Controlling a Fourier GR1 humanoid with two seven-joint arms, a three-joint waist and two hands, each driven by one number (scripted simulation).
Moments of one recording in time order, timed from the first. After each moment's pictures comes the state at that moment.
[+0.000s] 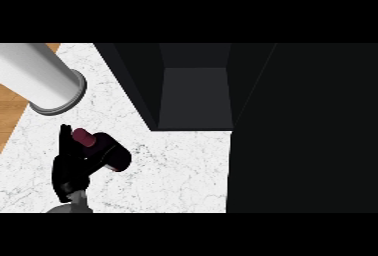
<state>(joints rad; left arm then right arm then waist) -0.01 0.01 0.14 -1.35 0.27 0.38 -0.13 -0.08 -0.15 0.02 -2.42 -0.23 0.11 0.59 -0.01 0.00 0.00</state>
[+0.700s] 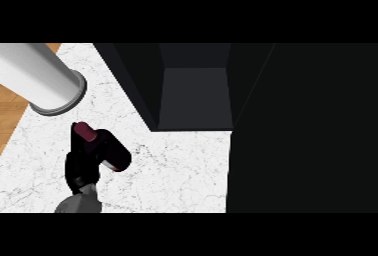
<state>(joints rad) -0.10 0.00 0.16 -1.16 0.37 0.33 -0.28 -0.12 -0.15 0.01 -2.42 -0.23 0.11 0.62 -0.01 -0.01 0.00</state>
